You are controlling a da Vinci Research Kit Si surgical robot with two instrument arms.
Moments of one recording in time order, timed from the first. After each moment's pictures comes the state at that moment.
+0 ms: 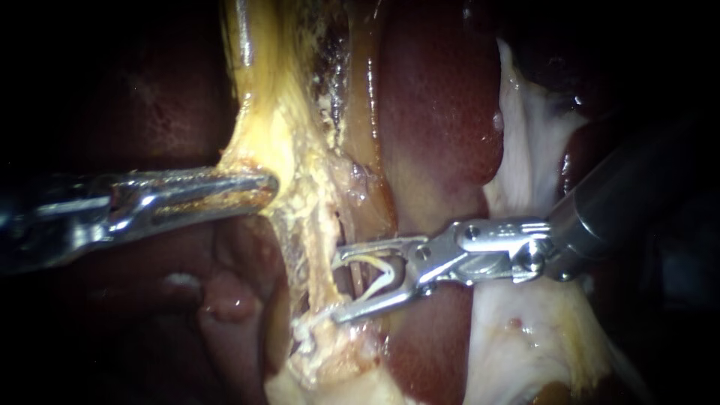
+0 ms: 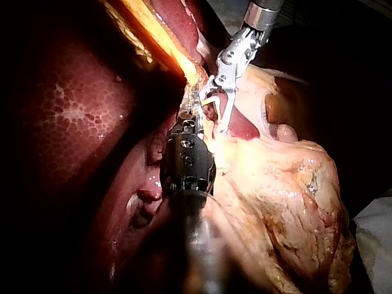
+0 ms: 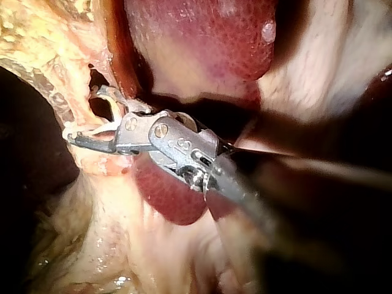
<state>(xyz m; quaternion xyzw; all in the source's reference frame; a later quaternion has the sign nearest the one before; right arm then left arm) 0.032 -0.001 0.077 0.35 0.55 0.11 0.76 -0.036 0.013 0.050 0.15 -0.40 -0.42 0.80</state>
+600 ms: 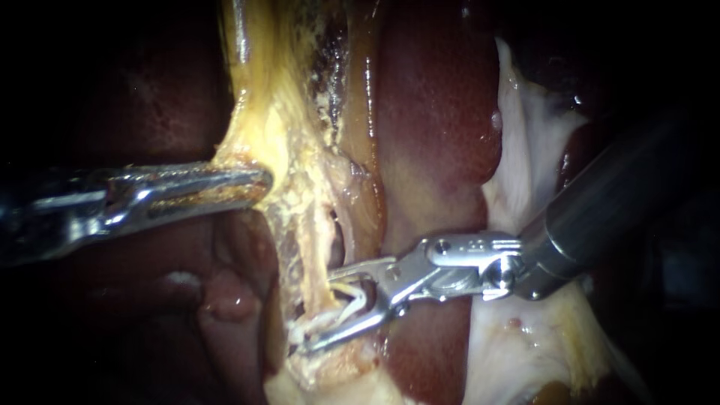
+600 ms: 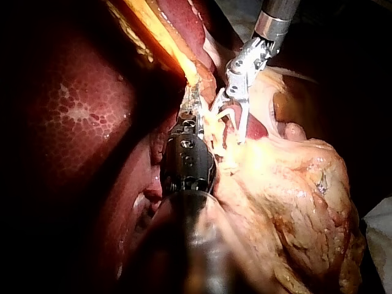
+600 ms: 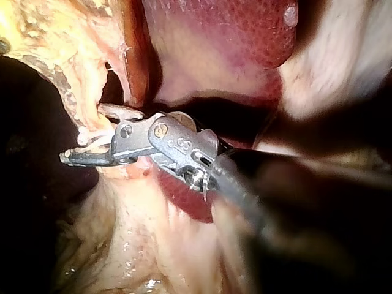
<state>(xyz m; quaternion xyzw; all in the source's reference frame) 0.035 -0.002 0.076 0.40 0.57 0.10 0.71 -0.035 0.014 0.053 0.15 -0.40 -0.41 0.80</state>
